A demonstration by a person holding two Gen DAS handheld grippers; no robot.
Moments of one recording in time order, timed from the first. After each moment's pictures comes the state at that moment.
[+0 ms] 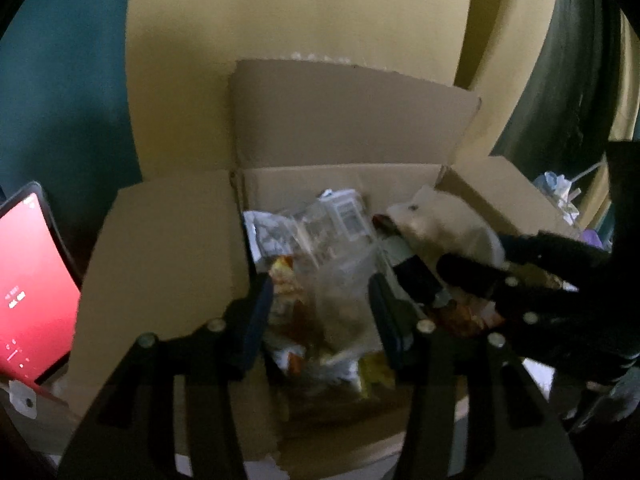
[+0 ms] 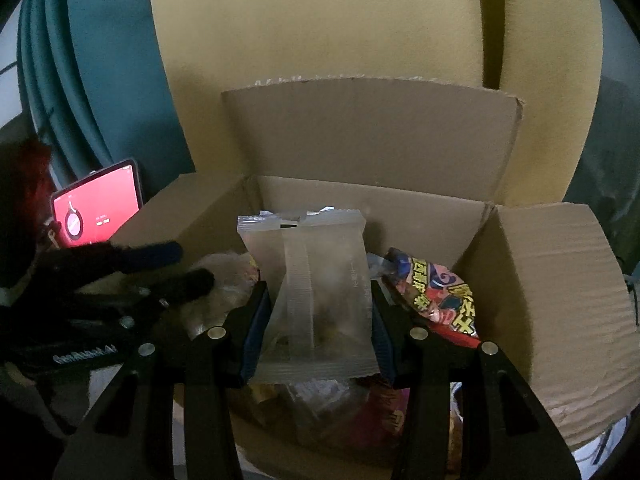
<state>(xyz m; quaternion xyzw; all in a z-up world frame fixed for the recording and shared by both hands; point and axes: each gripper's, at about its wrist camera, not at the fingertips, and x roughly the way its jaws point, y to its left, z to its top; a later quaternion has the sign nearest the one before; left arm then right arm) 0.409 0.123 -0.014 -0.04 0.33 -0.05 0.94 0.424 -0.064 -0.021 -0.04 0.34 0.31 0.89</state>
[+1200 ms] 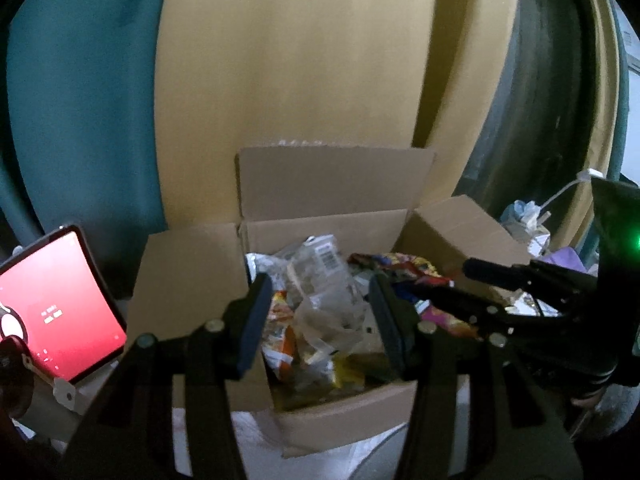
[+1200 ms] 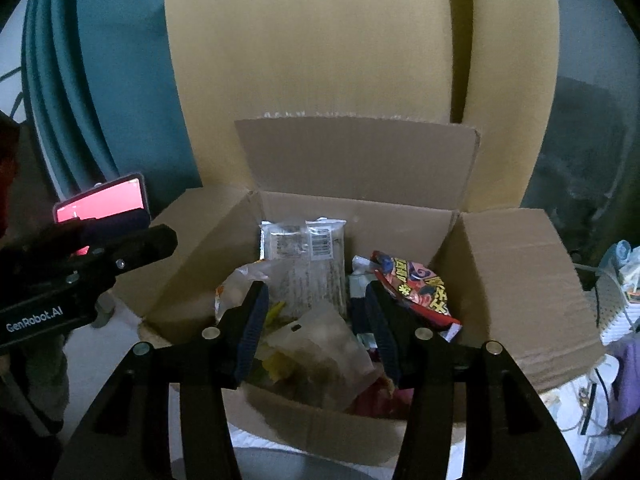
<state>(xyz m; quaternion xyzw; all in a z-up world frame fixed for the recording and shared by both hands) 0.348 0.118 0.045 -0.03 0.26 -0.06 0.96 0.378 -0.077 0.016 -0.04 0.32 0.27 0.91</state>
